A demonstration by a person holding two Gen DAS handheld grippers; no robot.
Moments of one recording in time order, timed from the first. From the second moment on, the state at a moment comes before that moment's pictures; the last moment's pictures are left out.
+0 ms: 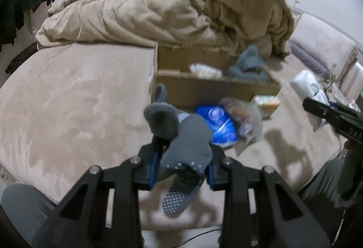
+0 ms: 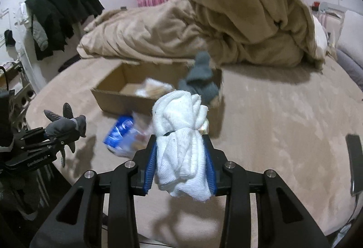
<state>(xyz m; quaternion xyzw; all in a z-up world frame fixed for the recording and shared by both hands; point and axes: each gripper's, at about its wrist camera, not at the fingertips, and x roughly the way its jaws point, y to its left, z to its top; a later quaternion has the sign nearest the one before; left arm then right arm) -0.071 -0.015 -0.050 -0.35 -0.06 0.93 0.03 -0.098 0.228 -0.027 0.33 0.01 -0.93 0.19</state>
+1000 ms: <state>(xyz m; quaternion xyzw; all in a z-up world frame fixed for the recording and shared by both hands) -0.193 -0.049 -0.006 -0.31 -0.09 0.94 0.08 -0.192 0.160 0.023 0.28 0.01 -0.94 0.21</state>
